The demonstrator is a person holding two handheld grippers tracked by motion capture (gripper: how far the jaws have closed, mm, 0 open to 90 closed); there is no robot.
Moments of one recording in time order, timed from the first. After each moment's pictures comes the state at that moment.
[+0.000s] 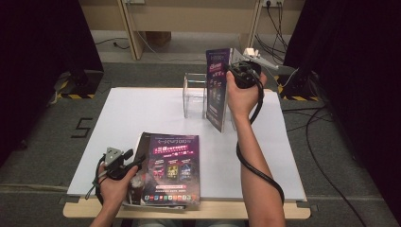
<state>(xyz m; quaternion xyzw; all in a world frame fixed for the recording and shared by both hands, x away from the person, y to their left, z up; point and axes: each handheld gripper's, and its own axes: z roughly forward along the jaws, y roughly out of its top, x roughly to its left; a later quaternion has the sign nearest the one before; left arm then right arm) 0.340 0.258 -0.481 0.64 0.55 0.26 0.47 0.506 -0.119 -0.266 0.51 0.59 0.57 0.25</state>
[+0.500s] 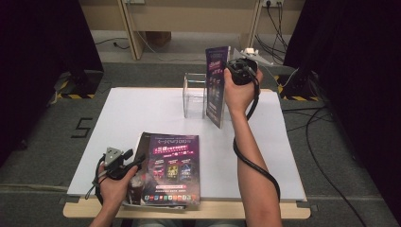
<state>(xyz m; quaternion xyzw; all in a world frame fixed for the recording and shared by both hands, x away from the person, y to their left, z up) 0.340 0.259 -0.481 0.64 0.55 0.26 0.47 0.524 -0.113 -0.271 0.51 0.59 0.57 0.26</state>
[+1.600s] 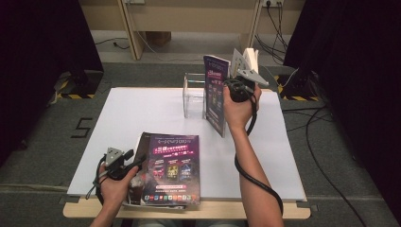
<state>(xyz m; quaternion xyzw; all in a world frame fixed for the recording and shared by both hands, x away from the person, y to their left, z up) 0.340 0.257 -0.483 0.64 0.55 0.25 0.47 0.497 -0.113 -0.308 0.50 0.60 0.54 0.31</state>
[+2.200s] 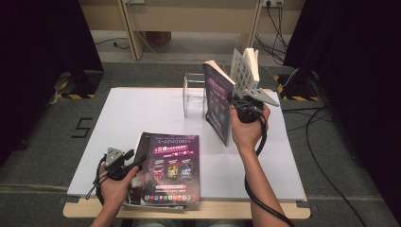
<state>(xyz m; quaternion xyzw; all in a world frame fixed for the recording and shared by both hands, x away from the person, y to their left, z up) 0.340 0.256 -0.482 0.64 0.55 0.25 0.47 0.443 -0.133 -0.327 0.50 0.62 0.54 0.28</state>
